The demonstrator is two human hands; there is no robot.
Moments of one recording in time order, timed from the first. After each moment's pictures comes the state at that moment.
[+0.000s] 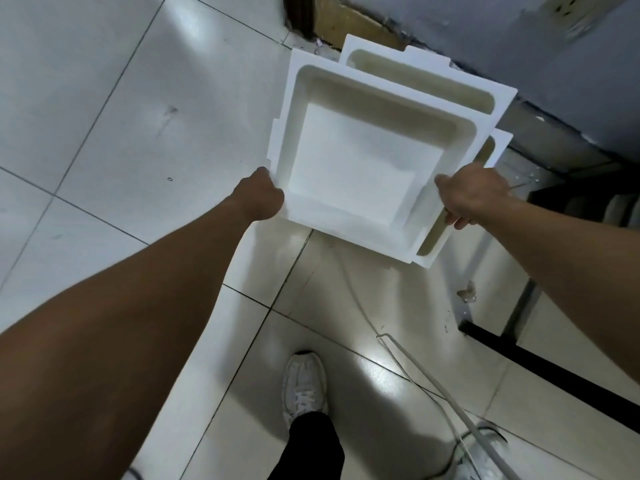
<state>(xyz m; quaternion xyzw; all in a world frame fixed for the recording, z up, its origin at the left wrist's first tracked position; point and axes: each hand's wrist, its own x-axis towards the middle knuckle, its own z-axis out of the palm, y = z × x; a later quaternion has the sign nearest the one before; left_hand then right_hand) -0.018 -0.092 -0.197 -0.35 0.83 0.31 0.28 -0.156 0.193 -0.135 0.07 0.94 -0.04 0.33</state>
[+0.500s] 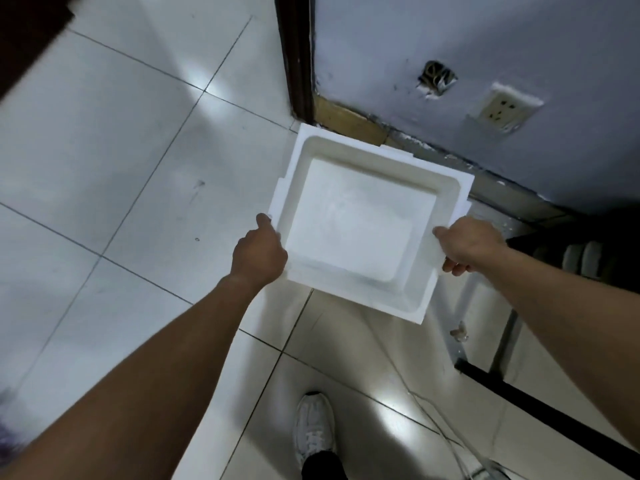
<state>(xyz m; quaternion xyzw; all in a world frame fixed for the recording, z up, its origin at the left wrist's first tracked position) -0.009 -0.077 -0.094 -0.32 0.90 0.24 0.16 -0.167 0.200 -0.057 0.08 0.92 -0.06 0.37</state>
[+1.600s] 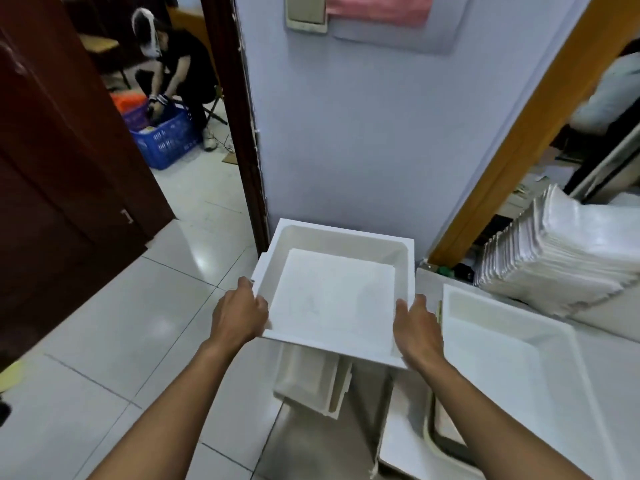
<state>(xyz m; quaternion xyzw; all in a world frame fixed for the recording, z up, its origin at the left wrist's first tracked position) -0.019 0.002 0.441 -0.31 0.92 0.23 -0.01 -0.099 0.286 0.447 0.10 0.94 -0.31 0.11</state>
